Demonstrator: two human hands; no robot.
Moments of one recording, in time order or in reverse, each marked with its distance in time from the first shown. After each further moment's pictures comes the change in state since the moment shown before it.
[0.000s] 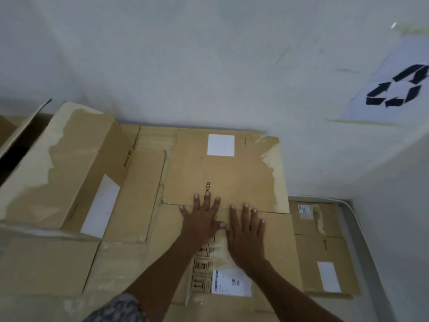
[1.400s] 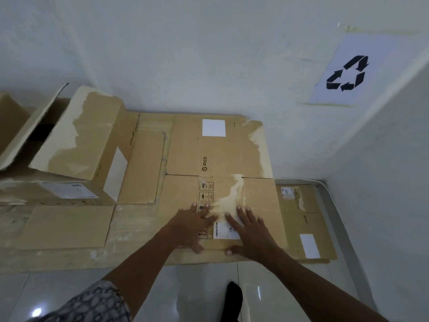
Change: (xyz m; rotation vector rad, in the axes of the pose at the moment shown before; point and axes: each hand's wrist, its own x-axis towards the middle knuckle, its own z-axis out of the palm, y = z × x) left_hand -0.131 -0.028 0.027 0.417 -0.209 0.392; right_hand -0.128 0.022 -0.015 -0.217 -0.281 -0.223
